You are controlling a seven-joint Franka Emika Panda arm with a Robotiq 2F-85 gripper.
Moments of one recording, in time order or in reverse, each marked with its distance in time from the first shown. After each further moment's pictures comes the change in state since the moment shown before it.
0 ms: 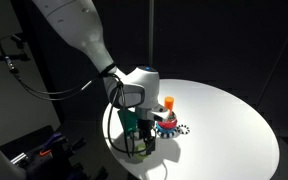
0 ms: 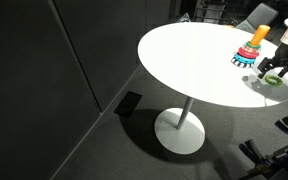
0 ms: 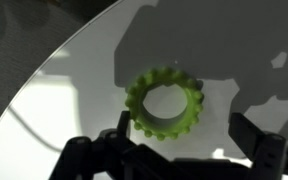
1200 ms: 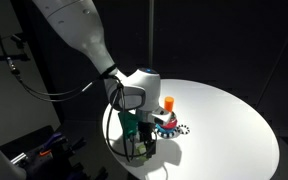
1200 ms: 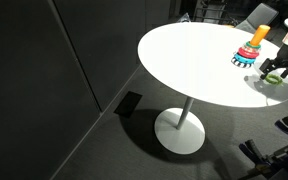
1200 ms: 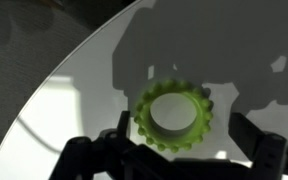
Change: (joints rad) arm 0.005 0.009 -0.024 0.000 0.000 0.000 0.004
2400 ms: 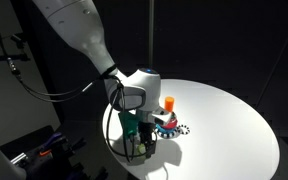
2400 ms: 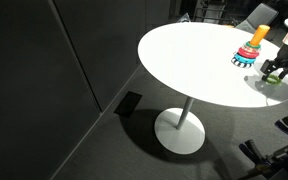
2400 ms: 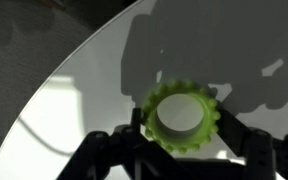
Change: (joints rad) arm 0.004 0.002 -0.006 0.002 0.000 0.000 0.002
